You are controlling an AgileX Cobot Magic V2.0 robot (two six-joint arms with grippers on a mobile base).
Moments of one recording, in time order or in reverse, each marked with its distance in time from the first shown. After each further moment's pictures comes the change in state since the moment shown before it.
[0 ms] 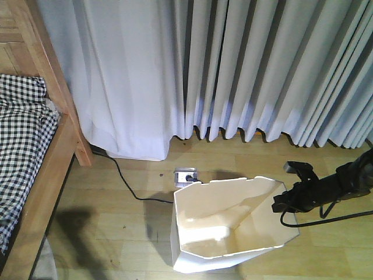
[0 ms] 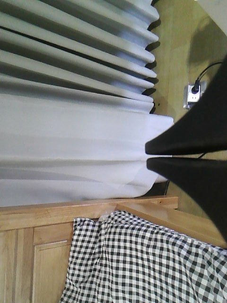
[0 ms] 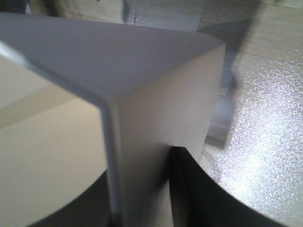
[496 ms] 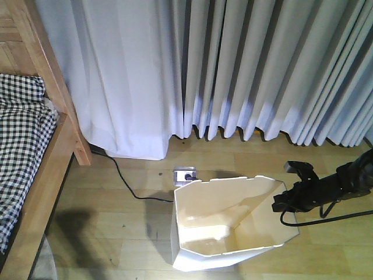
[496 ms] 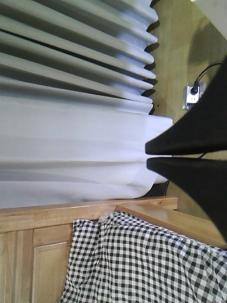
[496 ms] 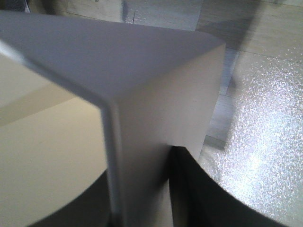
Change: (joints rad) left arm 0.000 0.000 0.000 0.000 0.000 0.000; right arm 0.000 0.000 0.000 0.003 -0.001 0.000
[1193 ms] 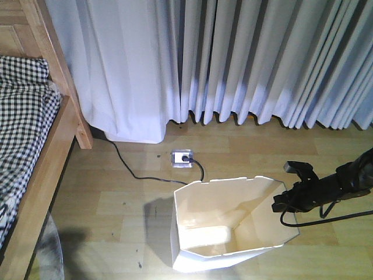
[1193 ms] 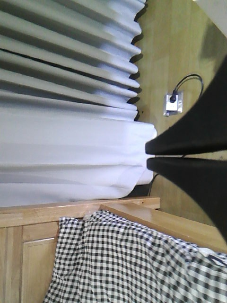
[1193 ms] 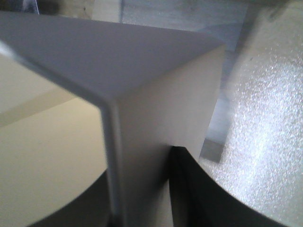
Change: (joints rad) left arm 0.000 0.000 0.000 0.000 0.000 0.000; right arm 0.000 0.000 0.000 -0.003 0.000 0.000
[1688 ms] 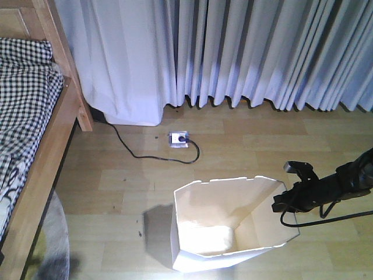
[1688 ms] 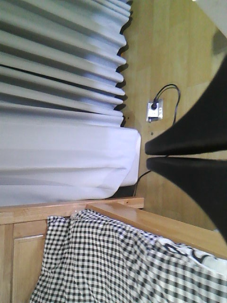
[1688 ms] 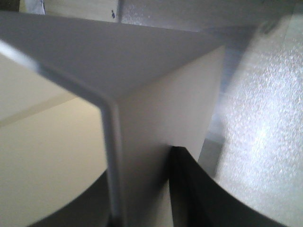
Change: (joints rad) left arm 0.000 0.000 0.000 0.000 0.000 0.000; right arm 0.000 0.000 0.000 0.000 0.000 0.000
